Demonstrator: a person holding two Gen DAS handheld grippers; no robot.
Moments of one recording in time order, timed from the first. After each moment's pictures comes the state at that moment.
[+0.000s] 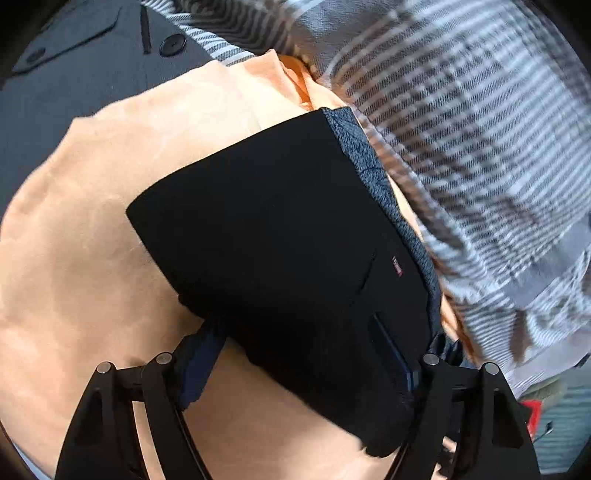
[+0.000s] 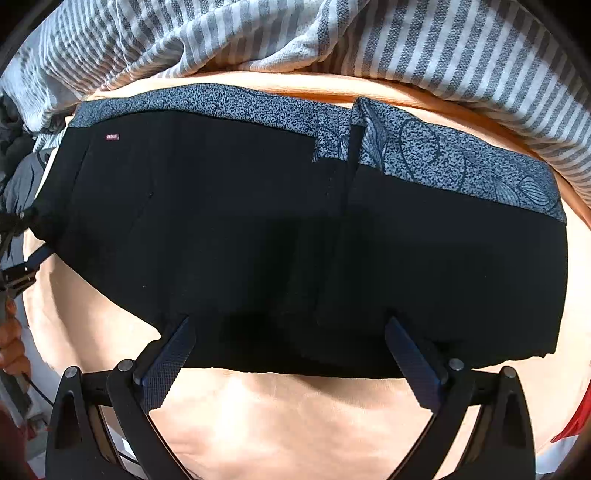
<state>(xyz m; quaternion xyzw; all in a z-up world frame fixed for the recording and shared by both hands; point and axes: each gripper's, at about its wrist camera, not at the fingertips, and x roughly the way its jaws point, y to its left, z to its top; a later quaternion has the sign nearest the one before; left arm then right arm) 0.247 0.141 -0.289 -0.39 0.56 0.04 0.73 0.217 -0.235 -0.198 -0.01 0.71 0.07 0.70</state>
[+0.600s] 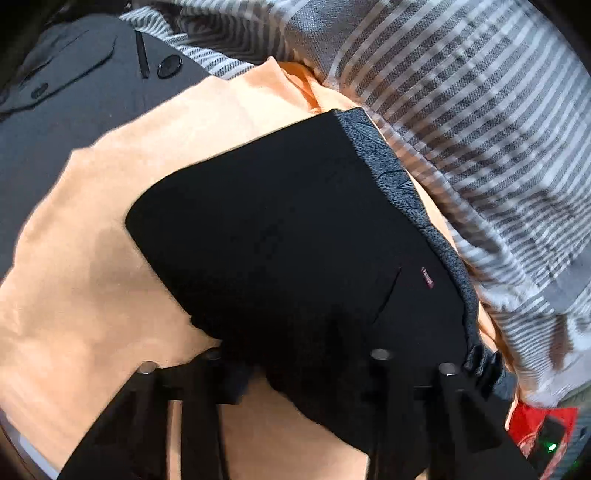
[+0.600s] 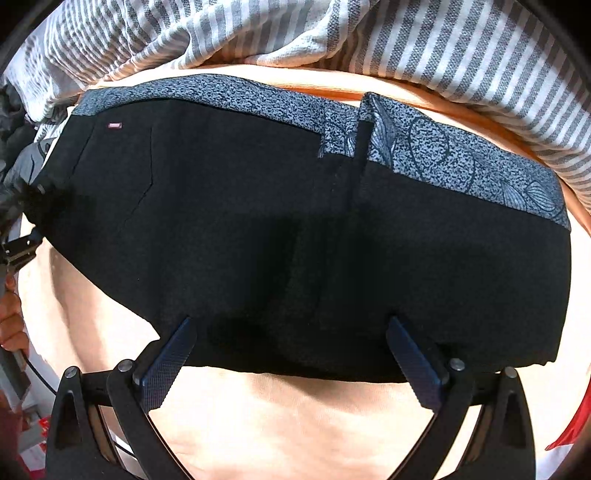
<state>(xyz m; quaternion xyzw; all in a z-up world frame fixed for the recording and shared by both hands) 0.260 0.124 -0.288 -0.31 0.57 0.10 0.75 0.214 -0.231 -0.206 -0.01 0.71 0.08 0.70</state>
